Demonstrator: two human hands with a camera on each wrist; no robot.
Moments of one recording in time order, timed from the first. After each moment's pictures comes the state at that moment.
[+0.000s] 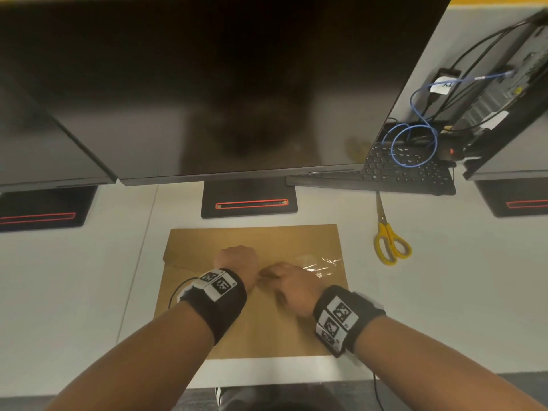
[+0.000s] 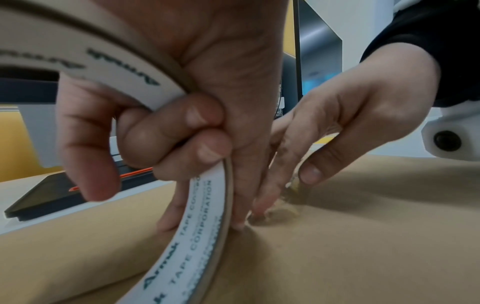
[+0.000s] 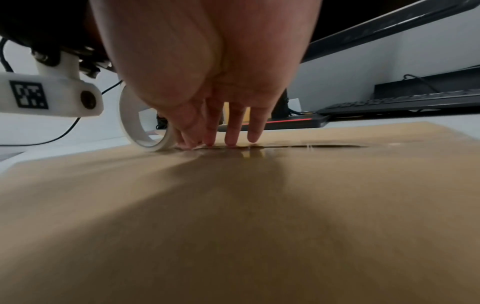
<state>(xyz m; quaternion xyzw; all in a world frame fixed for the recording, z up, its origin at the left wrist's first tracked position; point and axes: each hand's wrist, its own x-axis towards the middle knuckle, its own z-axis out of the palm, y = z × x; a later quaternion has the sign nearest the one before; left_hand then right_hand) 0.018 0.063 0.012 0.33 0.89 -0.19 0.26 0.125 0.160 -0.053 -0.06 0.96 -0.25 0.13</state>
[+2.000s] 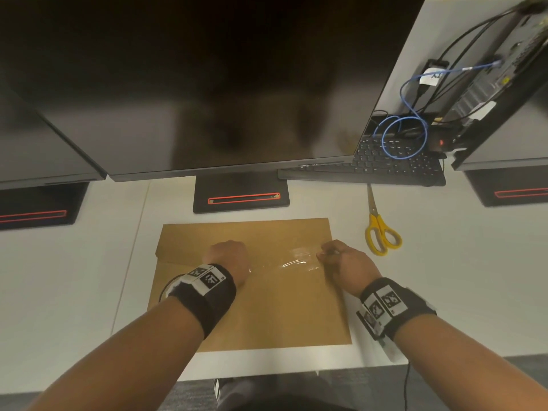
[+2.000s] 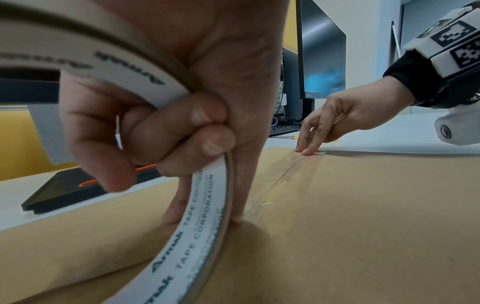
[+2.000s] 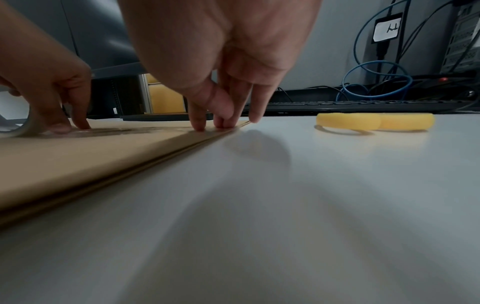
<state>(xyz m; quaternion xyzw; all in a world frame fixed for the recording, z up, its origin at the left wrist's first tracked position) 0.019 0.060 0.010 0.30 0.90 -0.17 0.27 0.185 0.244 -0.036 0.18 0.95 -0.19 0.16</state>
